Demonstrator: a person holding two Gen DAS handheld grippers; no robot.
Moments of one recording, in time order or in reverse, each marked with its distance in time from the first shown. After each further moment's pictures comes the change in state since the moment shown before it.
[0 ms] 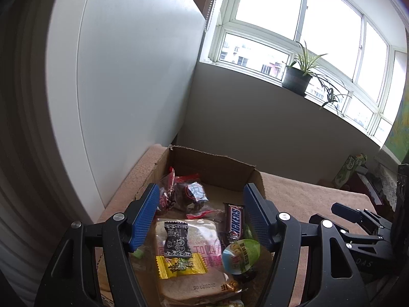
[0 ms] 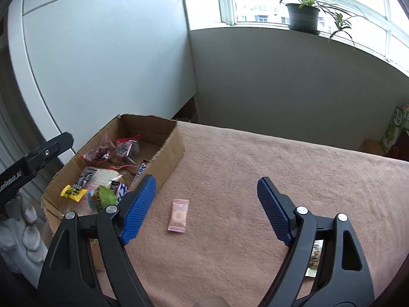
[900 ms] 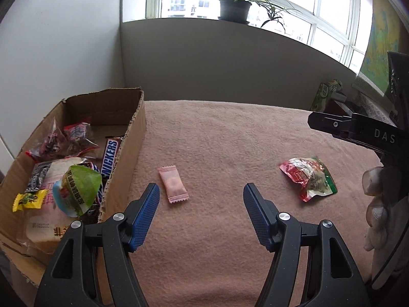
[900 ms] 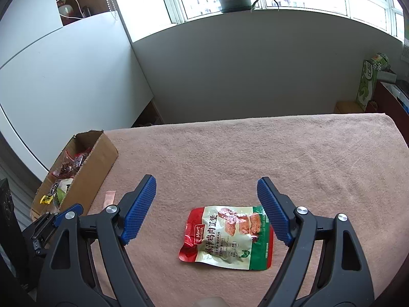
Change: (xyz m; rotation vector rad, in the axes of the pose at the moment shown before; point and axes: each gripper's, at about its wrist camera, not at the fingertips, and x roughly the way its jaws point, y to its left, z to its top) left arm 0.040 -0.135 -0.076 0.234 0.241 -0.088; right arm -0.022 -0.123 -0.022 0.170 0.010 -0.026
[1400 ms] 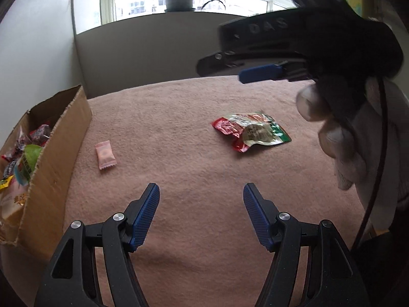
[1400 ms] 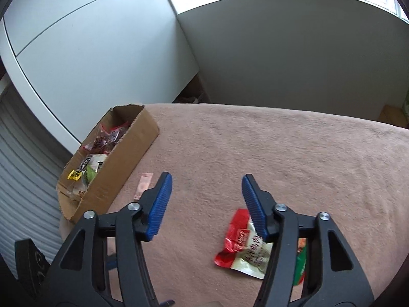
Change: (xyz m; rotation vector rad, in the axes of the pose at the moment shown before) left arm -0.014 -0.067 -0.056 0.209 0.031 -0.126; right arm 0.054 0.043 0.023 -0.153 0.208 0.254
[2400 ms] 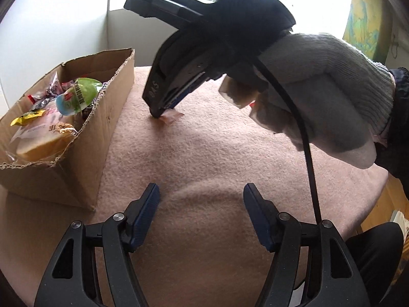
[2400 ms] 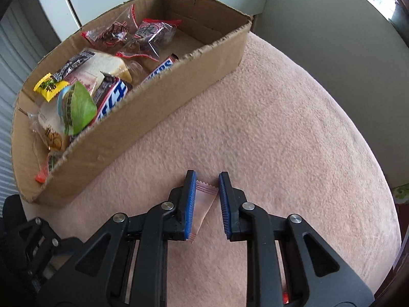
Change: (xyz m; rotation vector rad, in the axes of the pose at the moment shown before) left arm -0.021 0.053 -0.028 -0.160 0.002 -0.001; right arm 0.114 0.127 -0.025 -0.434 0.384 -0.183
